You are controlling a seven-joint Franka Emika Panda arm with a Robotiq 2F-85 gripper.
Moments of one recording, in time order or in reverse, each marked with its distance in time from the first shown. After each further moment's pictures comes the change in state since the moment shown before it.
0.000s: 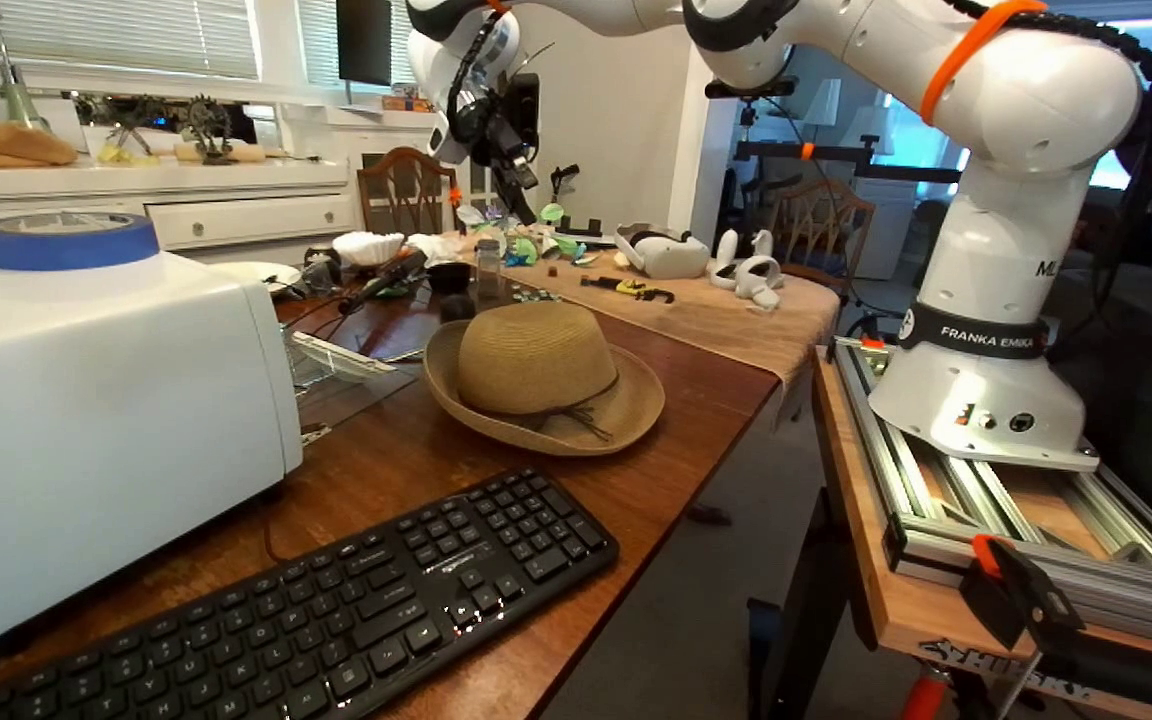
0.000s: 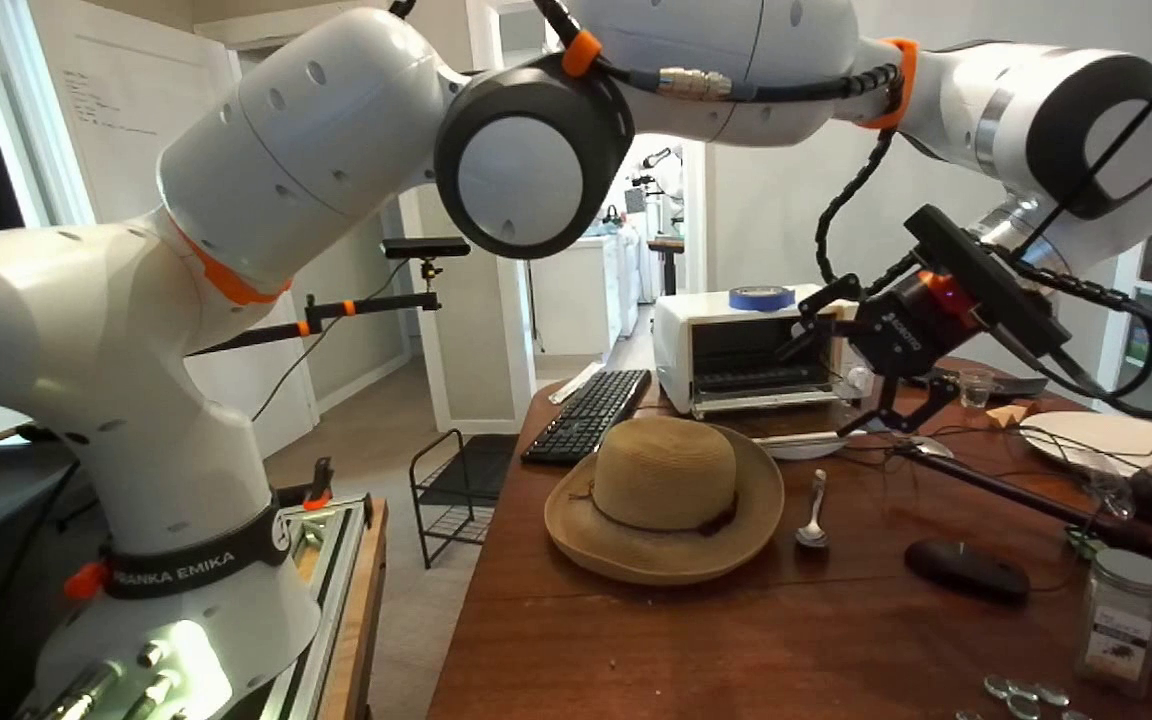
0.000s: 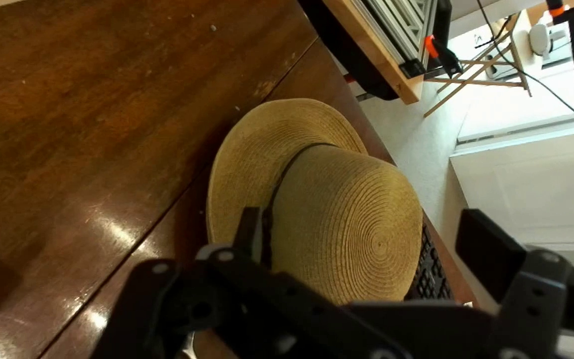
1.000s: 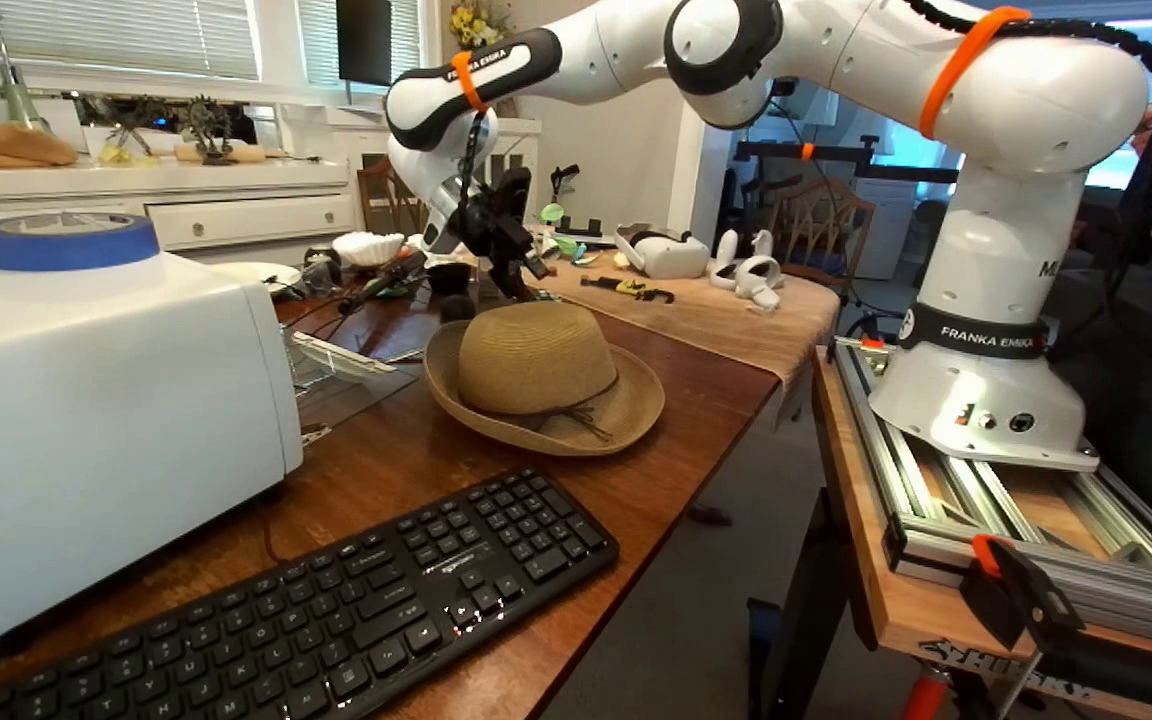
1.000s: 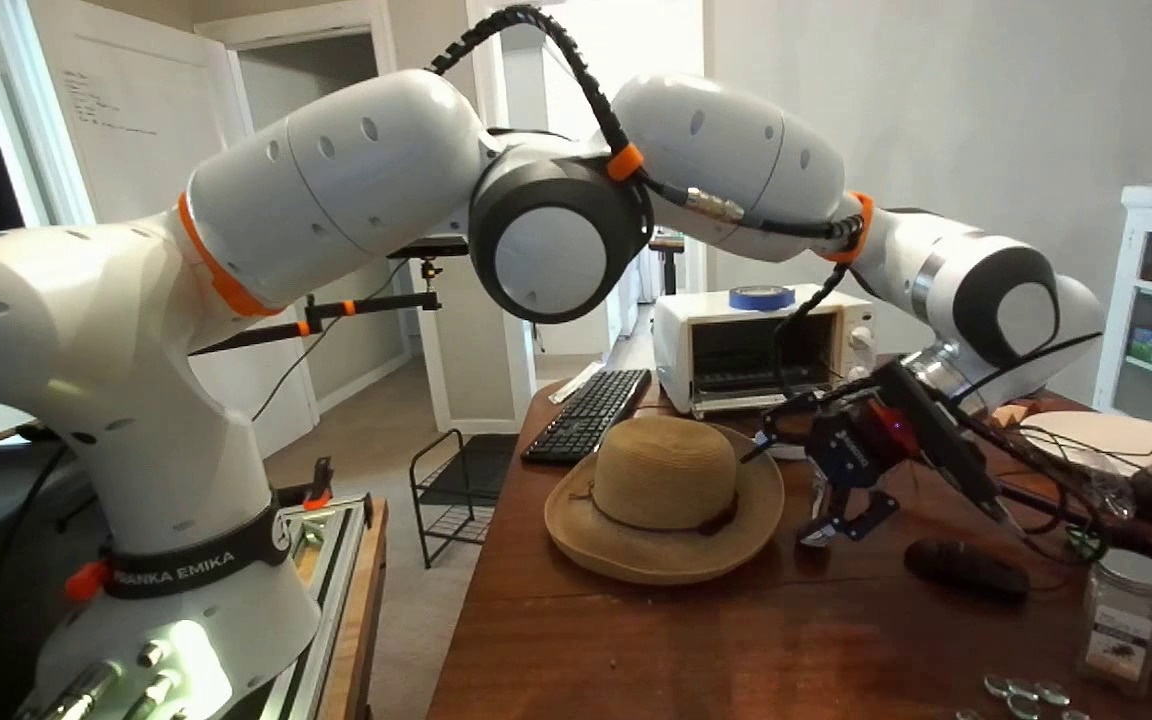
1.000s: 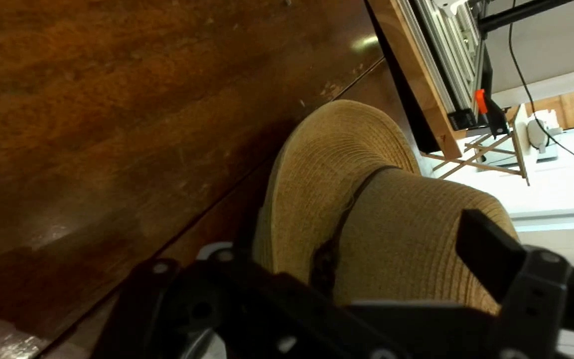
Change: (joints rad) arm 0.070 0.144 -0.005 -0.086 -0.121 0.117 -0.192
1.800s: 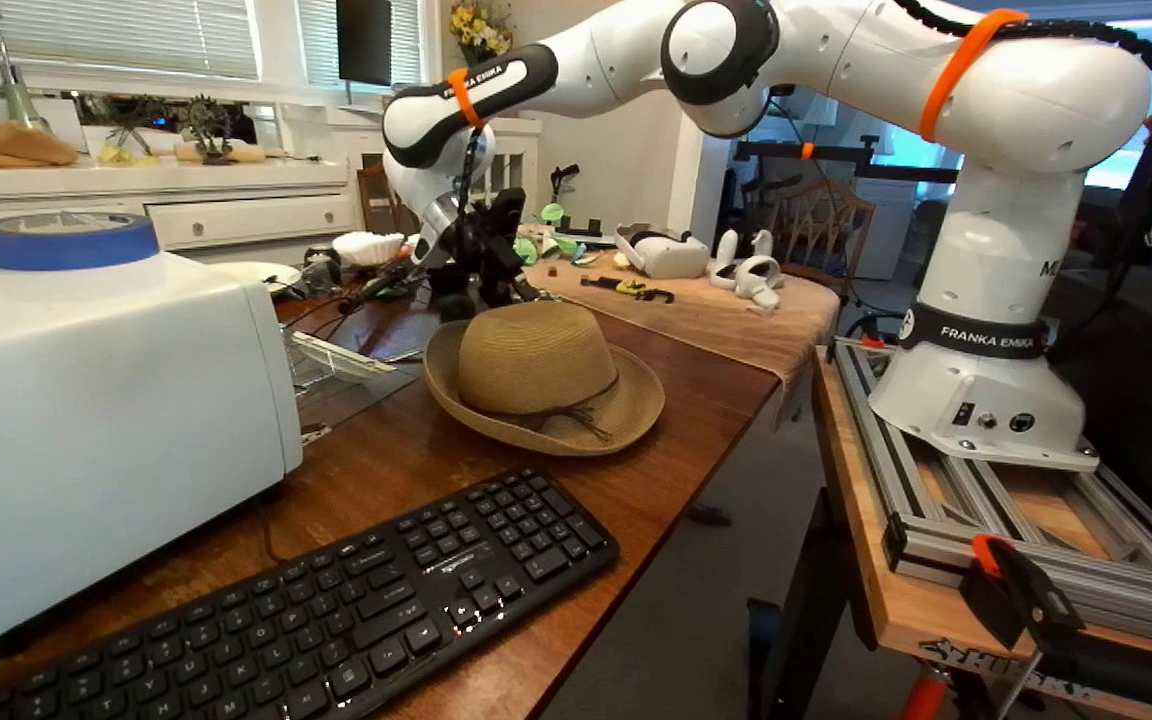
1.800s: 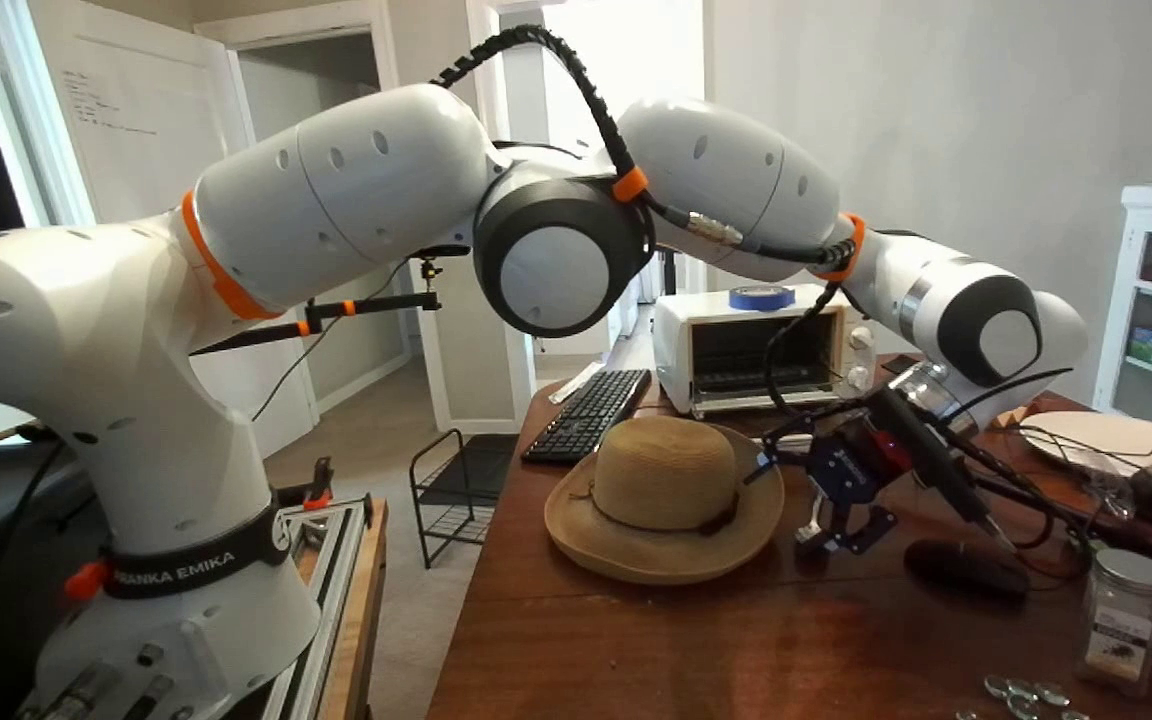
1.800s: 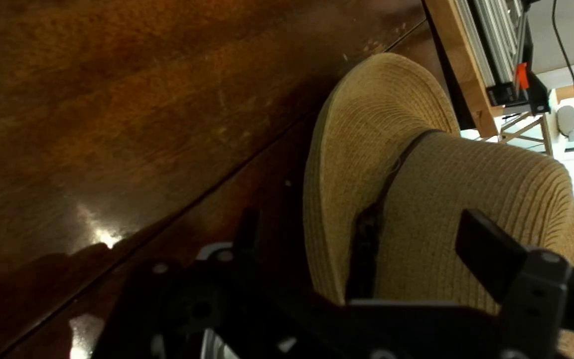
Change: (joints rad) arm 0.014 0.031 0.002 -0.002 0.007 0.102 0.002
